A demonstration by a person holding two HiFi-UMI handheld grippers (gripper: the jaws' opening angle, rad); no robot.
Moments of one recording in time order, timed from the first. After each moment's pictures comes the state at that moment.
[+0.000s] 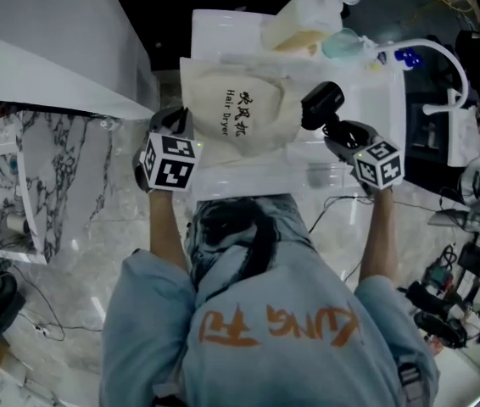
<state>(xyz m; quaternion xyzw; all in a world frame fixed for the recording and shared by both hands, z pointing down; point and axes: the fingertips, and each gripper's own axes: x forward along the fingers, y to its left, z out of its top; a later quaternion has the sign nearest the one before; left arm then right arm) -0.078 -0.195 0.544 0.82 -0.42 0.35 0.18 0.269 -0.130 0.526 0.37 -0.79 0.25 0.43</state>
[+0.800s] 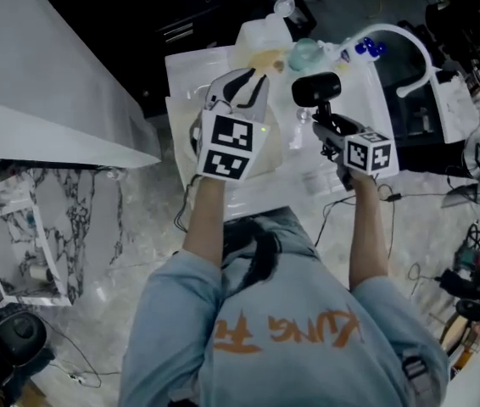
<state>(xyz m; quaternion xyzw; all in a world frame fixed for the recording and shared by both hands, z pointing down) 0.113 -0.252 0.348 0.94 -0.33 0.10 0.07 0.294 -0.164 0.487 0.55 -0.74 0.31 0.24</state>
